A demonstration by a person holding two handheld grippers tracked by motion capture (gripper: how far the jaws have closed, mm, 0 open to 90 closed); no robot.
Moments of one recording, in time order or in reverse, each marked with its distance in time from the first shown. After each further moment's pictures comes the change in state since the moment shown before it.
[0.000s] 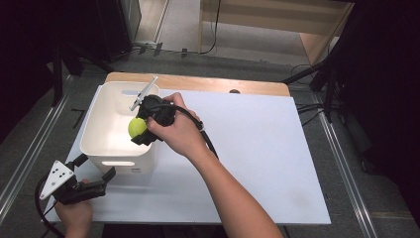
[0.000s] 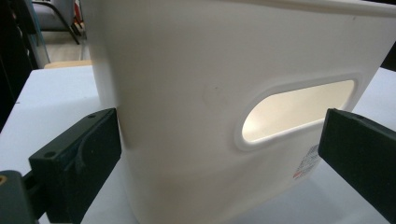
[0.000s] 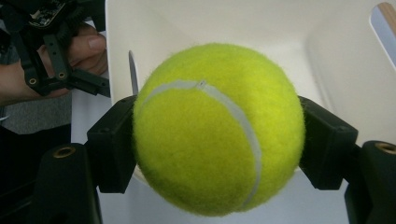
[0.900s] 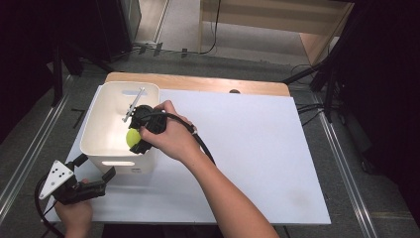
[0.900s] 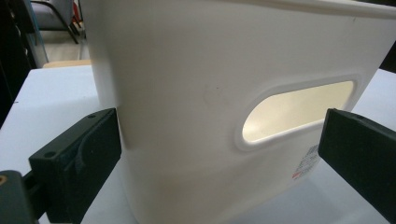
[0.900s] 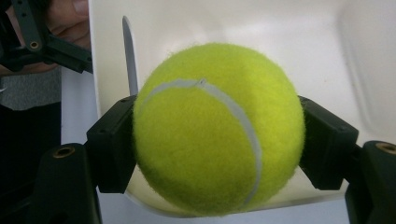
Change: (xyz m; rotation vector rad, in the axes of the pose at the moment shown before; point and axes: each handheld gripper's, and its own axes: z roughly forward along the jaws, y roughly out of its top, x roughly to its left) left arm 0.000 0.000 0.000 -0.003 -0.003 -0.010; right arm 0.006 0.001 0.033 0.120 0.014 -0.023
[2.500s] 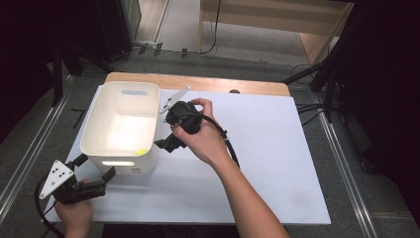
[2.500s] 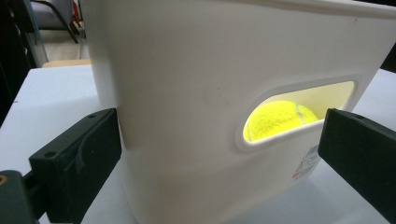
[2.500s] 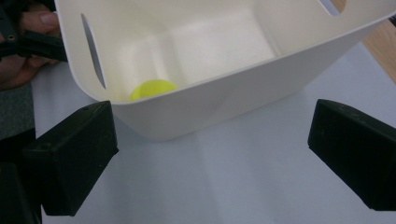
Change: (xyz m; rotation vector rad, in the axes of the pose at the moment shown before) left arm 0.000 0.000 0.000 0.000 -0.001 0.004; right arm -0.006 -0.067 -0.051 -0.175 -0.154 0.141
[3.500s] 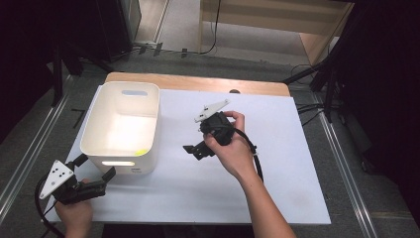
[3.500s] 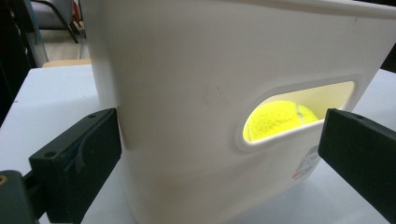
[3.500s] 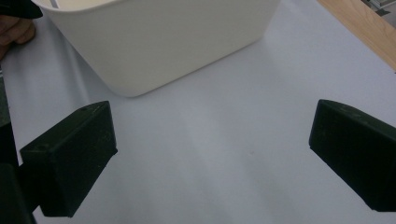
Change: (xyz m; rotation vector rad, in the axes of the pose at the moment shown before) left arm 0.000 0.000 0.000 0.001 -0.002 -0.002; right arm -0.010 -0.071 -0.032 -0.047 -0.094 0.119
